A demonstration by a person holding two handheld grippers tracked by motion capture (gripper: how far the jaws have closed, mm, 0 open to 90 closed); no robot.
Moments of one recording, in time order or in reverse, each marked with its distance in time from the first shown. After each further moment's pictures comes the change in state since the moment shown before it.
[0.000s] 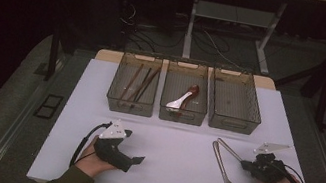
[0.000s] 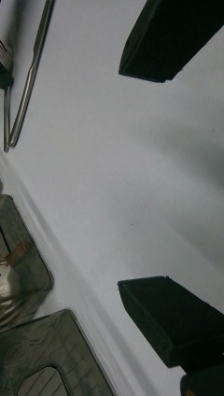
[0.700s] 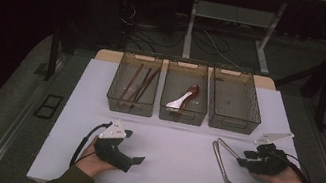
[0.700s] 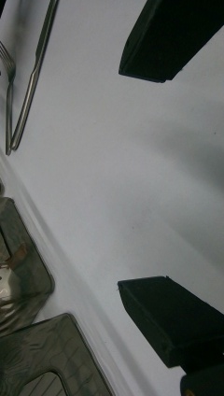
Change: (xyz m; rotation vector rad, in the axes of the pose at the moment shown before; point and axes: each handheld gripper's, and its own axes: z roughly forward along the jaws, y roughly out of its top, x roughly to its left) left arm 0.000 0.000 0.001 -0.004 -0.013 0.000; right arm -0.003 0.032 -0.015 0.027 0.067 -0.070
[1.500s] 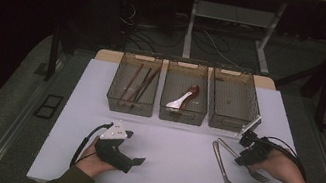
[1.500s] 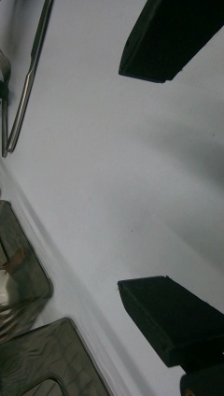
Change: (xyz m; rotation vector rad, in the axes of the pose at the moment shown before) left arm -0.001 0.000 0.001 0.011 -0.004 0.017; right arm -0.008 0.040 0.035 0.399 -0.005 -0.125
